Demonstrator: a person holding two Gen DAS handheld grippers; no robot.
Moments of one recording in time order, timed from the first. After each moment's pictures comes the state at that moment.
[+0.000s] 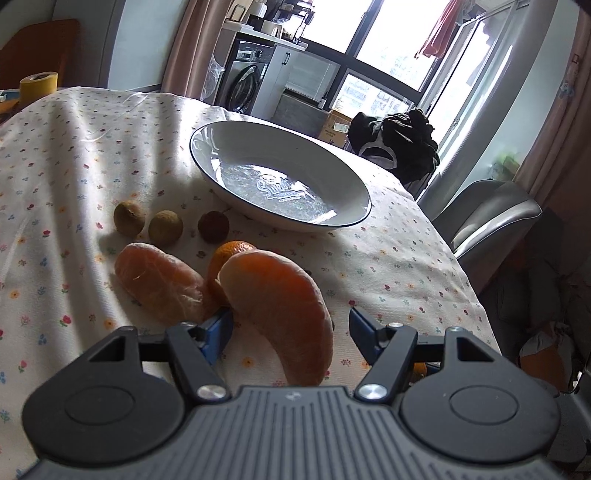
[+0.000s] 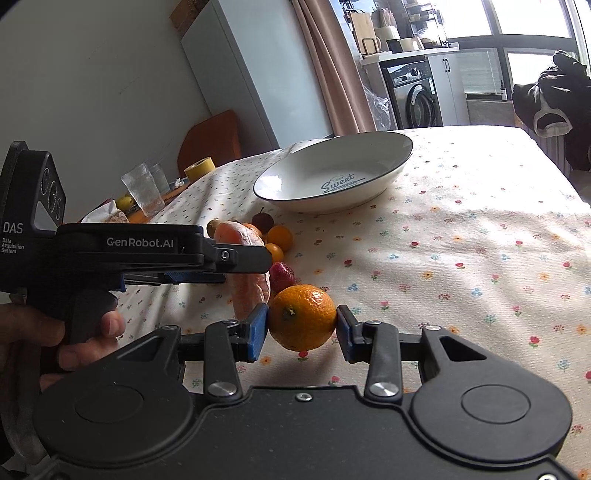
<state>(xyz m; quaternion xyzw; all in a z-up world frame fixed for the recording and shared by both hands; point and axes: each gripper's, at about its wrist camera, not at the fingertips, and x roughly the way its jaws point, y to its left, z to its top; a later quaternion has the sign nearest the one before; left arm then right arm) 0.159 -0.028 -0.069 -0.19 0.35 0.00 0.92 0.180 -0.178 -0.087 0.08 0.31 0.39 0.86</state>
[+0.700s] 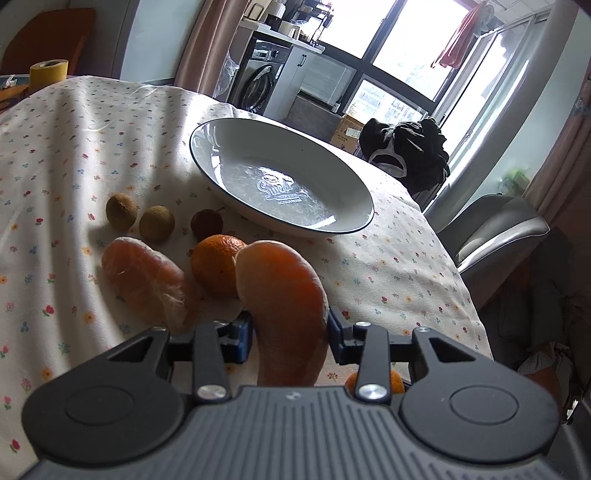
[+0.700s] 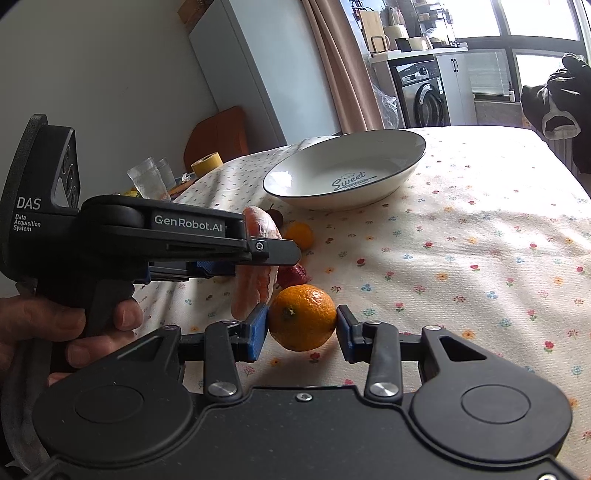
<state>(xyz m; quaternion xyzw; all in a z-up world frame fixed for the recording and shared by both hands) 0.163 -0.035 -0.067 -0.21 0.34 0.02 0.91 0.176 -0.172 -0.084 0.07 0.31 0.40 0.86</state>
